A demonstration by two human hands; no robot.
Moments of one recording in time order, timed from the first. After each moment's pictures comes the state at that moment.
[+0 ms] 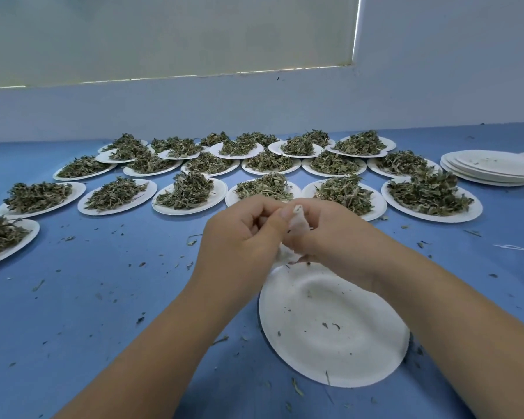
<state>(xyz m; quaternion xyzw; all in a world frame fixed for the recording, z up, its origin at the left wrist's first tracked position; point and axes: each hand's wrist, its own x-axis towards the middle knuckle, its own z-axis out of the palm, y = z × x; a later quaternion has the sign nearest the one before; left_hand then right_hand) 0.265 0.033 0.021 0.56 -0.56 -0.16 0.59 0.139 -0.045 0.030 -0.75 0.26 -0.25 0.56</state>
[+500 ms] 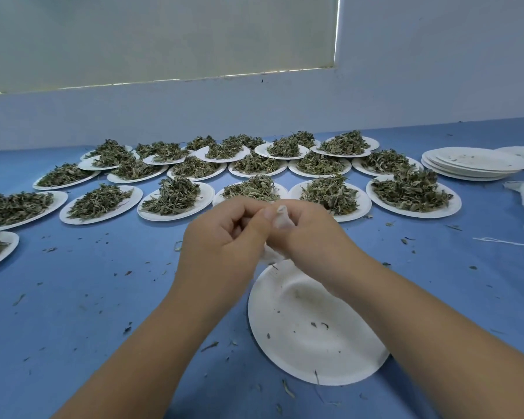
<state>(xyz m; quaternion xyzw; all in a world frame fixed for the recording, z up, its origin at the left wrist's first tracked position) 0.268 0.035 0.020 0.53 -0.58 -0.13 0.60 0.158 -0.043 0.019 -0.74 0.33 -0.35 0.48</state>
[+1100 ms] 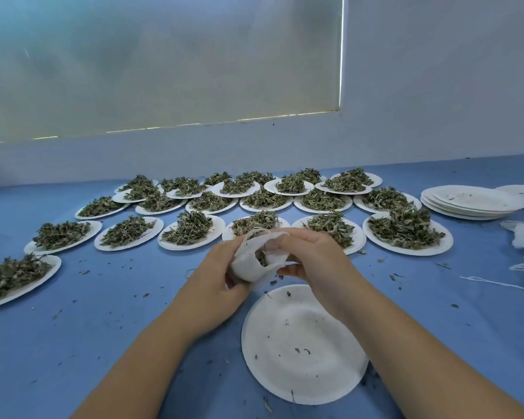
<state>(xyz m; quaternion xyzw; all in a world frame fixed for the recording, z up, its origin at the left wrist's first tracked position) 0.310 0.020 -0.008 0.64 -0.65 -0.09 0.40 0.135 -0.055 0.027 -0.60 0.26 -0.39 0.65</state>
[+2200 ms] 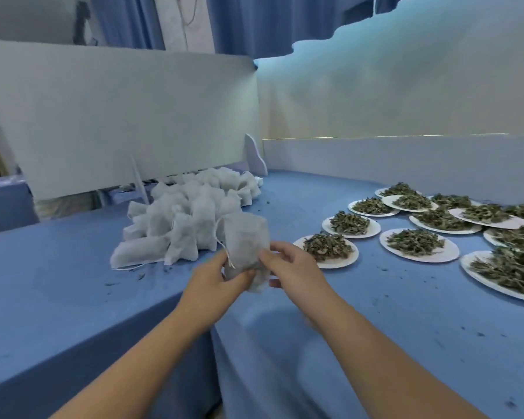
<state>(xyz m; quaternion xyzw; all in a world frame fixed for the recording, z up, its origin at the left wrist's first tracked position) 0.543 0.355 0.025 0.83 -0.25 0.10 0.48 0.487 0.202 0.041 -0.73 0.04 -0.13 0.67</state>
